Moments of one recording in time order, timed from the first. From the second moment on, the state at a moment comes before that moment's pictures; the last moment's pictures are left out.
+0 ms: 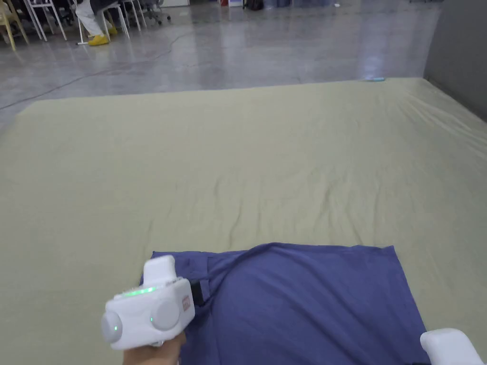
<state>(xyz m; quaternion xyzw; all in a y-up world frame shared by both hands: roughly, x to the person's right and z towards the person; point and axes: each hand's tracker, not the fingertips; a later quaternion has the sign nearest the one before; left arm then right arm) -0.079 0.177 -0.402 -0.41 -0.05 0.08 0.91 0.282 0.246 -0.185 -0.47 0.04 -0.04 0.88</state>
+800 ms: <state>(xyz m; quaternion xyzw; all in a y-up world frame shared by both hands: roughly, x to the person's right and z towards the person) -0.142 0.258 -0.281 -0.38 -0.06 0.04 0.92 0.285 0.275 -0.203 -0.43 -0.05 -0.06 0.90</state>
